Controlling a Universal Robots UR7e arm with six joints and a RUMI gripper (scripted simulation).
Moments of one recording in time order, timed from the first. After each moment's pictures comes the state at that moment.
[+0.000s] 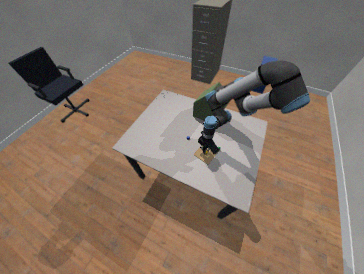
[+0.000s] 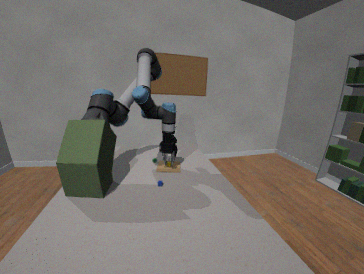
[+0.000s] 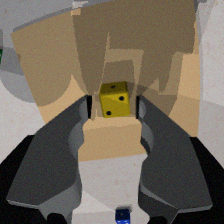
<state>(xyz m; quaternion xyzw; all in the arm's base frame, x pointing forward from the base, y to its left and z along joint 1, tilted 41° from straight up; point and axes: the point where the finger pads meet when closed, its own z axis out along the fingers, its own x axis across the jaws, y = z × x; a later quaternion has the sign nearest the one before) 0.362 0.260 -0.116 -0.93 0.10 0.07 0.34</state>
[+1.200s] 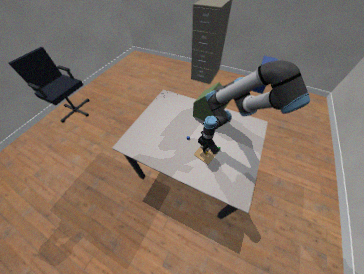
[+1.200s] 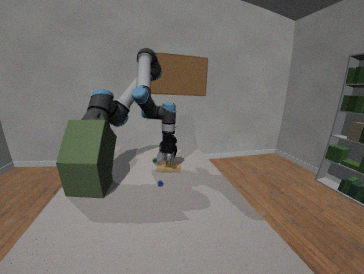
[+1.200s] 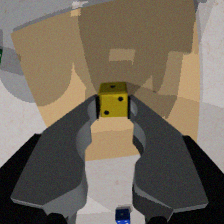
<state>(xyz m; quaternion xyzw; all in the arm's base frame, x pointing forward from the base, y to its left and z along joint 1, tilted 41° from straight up) 0.362 0.260 -0.116 -0.93 0.10 0.07 0.34</state>
